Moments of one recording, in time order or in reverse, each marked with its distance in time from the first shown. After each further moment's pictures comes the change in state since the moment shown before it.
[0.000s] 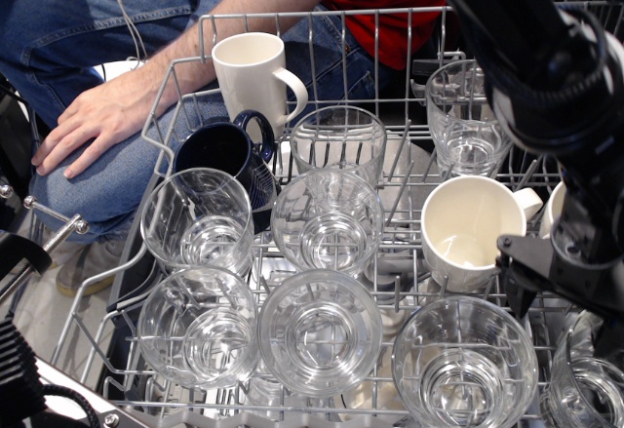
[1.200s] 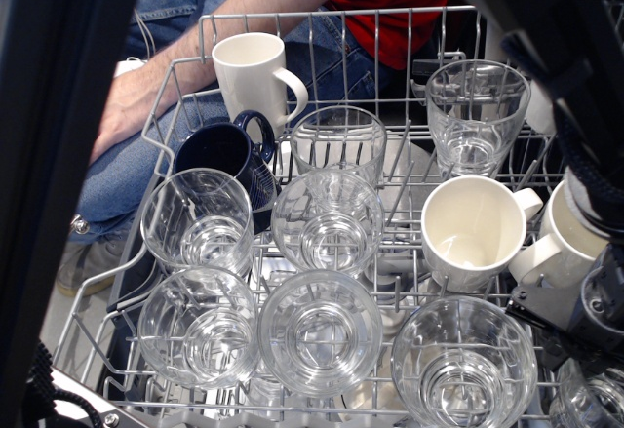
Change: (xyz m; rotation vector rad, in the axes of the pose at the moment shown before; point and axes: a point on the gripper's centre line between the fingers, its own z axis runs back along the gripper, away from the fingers) arm -0.016 -0.018 -0.026 0.120 0.025 0.117
